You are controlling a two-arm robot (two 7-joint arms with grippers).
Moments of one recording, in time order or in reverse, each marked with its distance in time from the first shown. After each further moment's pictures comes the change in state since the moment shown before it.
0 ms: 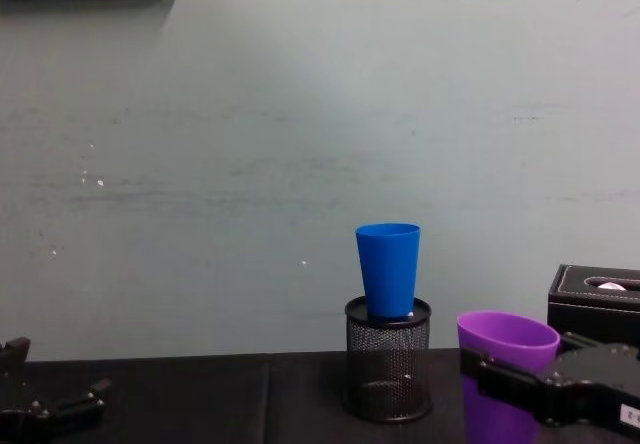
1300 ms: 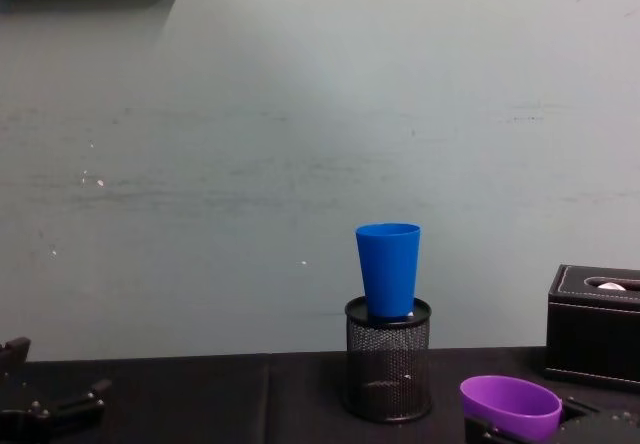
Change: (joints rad) left arm 0.000 0.000 0.000 0.000 0.000 0.000 0.000; right arm 0.000 -0.016 -0.010 0.104 -0.023 -0.039 0.022
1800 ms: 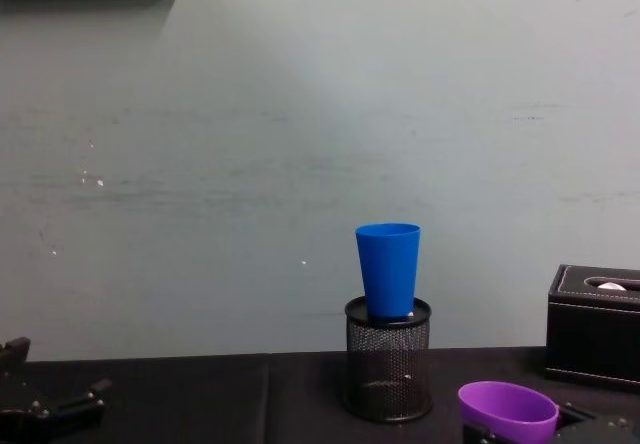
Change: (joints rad) left arm 0.000 0.000 0.000 0.000 0.000 0.000 0.000; right arm 0.011 -0.012 -0.002 0.033 -0.009 -0.018 0.000
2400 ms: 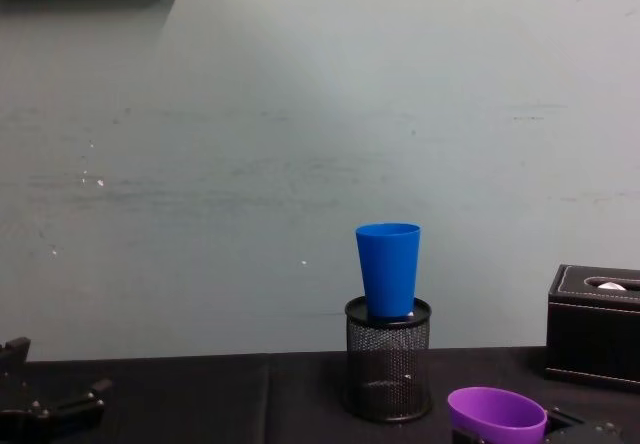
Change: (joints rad) left arm 0.000 0.000 0.000 0.000 0.000 0.000 0.000; right arm 0.023 -0.010 -0.011 0.036 -0.005 -0.007 0.018
